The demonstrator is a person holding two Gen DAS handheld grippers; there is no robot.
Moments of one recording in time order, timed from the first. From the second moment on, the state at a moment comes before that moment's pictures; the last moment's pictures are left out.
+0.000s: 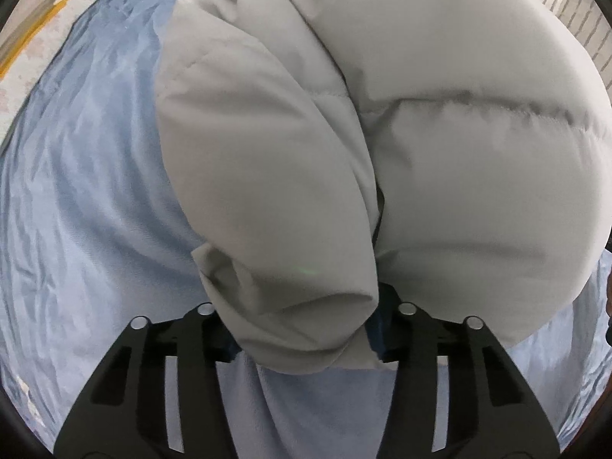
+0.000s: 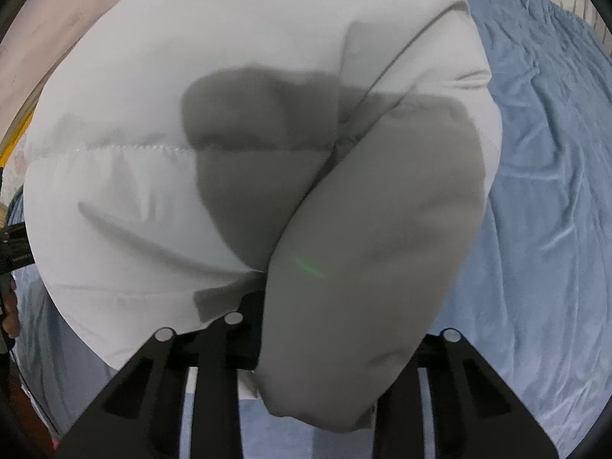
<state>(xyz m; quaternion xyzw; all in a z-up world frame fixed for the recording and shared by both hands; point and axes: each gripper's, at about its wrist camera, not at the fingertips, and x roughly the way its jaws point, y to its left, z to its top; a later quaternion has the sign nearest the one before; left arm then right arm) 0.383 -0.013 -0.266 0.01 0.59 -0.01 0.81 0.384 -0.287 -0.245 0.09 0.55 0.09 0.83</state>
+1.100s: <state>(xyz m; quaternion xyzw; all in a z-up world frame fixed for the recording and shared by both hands) 0.123 -0.142 -0.243 0.00 0.52 -0.08 0.85 0.101 -0.474 -0.223 0.21 0.48 -0.05 0.85</state>
